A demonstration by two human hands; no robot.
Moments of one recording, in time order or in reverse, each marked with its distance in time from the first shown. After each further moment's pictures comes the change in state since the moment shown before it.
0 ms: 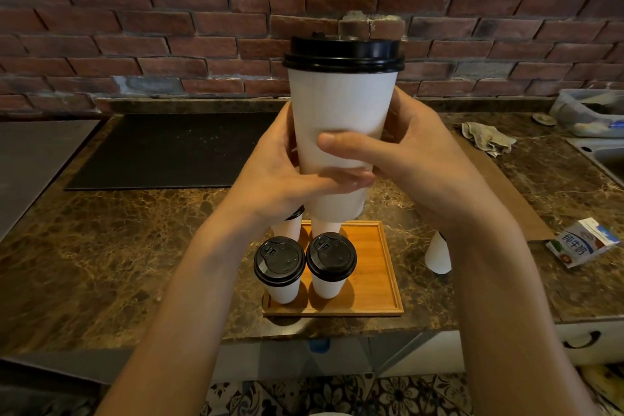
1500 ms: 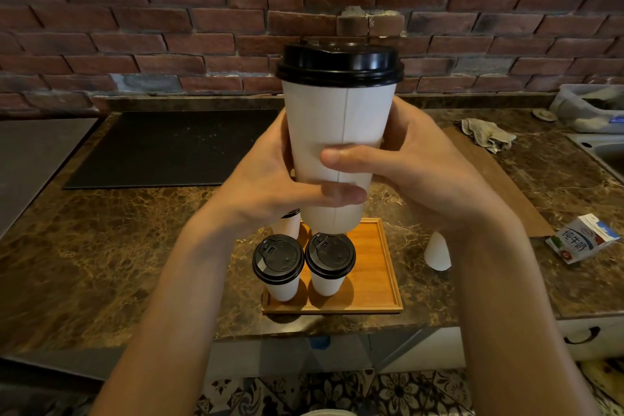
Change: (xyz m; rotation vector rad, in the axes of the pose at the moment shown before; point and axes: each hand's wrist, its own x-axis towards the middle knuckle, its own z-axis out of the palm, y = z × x) left_hand -0.003 0.002 -0.006 0.054 -0.103 -0.013; right_hand -0.001 0.009 -0.007 0.088 -0.131 -0.026
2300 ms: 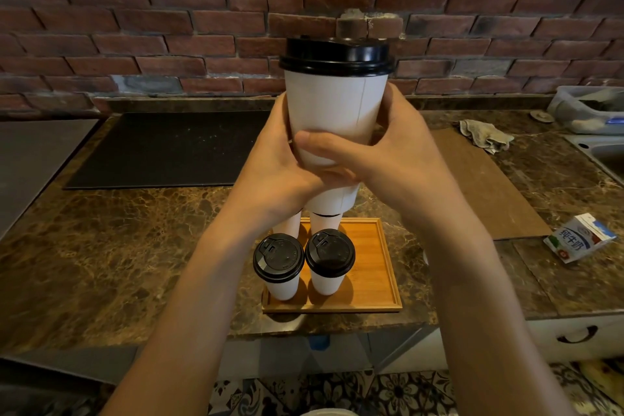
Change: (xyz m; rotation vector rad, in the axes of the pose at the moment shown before) left_hand 0.006 -0.005 0.012 0.040 0.178 0.069; right_hand 0.002 -0.003 0.025 -0.209 0.318 0.013
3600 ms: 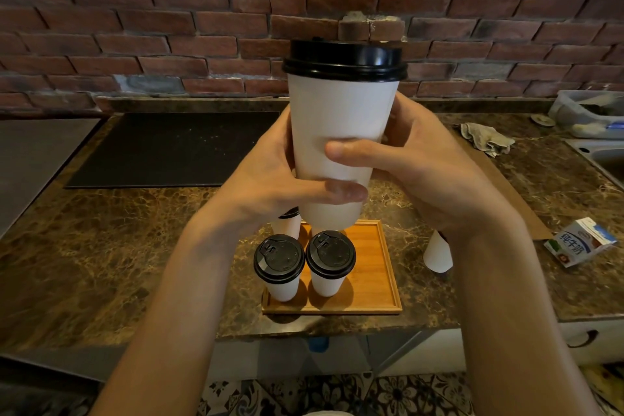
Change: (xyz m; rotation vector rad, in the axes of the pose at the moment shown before) left_hand -0.006 0.007 -0.015 -0.091 -0.171 -0.093; right_hand 0.003 0.001 -0.024 0.185 -0.286 0.010
